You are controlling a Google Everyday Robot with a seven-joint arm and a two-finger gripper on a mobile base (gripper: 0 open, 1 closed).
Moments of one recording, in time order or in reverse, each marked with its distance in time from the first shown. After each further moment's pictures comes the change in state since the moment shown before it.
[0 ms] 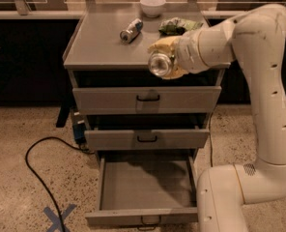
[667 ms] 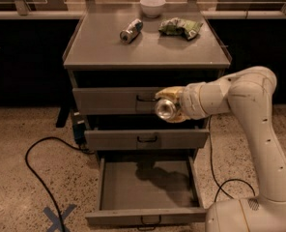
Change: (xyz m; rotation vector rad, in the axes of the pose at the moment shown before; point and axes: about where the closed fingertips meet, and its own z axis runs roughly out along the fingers) arm -0.022 0.136 0.036 -0.082 -0.042 0.207
